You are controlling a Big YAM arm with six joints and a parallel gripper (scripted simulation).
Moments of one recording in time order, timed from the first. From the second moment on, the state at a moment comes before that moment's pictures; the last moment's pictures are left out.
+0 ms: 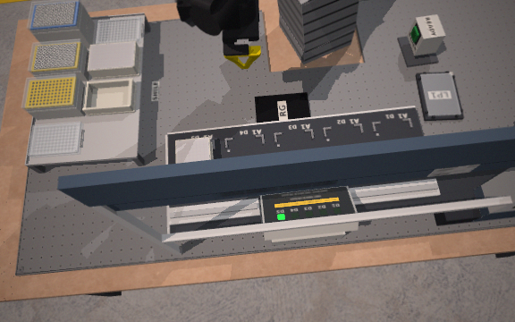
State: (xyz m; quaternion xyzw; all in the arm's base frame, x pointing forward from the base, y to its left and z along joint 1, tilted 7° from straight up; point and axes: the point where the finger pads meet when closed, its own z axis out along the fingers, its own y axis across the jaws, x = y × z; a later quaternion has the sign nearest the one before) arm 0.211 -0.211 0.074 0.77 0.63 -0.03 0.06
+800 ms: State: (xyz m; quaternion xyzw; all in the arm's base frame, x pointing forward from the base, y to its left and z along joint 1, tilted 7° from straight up) arm 0.195 -0.321 0.089 0.77 0.63 -0.03 0.06
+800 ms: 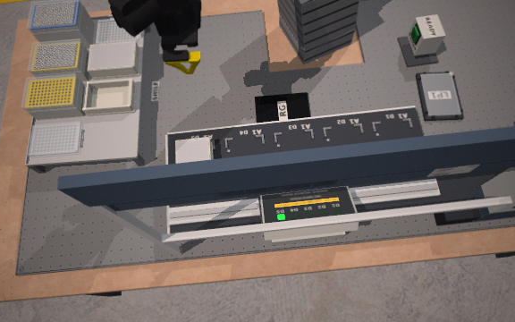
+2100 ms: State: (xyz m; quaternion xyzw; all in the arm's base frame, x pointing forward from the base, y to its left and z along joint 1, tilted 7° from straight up) arm 0.148 -0.414 0.088 0.77 0.64 -0.03 0.05
